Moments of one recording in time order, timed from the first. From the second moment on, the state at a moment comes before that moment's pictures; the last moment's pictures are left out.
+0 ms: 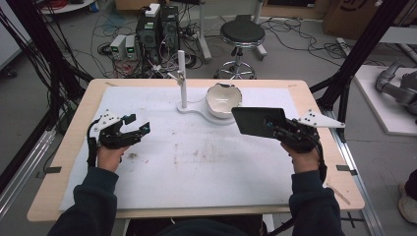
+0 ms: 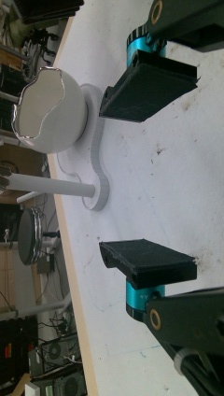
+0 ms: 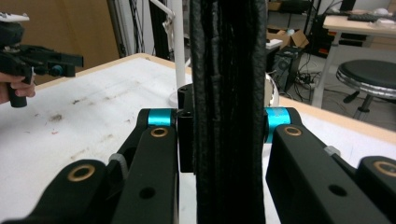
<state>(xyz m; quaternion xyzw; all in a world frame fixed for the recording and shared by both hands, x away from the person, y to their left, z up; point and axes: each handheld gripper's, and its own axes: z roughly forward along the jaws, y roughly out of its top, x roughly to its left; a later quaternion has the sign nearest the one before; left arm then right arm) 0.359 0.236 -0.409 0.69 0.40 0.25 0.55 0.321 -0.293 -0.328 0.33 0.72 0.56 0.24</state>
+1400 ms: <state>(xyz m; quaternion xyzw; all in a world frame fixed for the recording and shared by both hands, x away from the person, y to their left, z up) 0.361 0.239 -0.410 0.68 0.40 0.24 0.56 0.437 -0.214 -0.287 0.22 0.83 0.41 0.32</state>
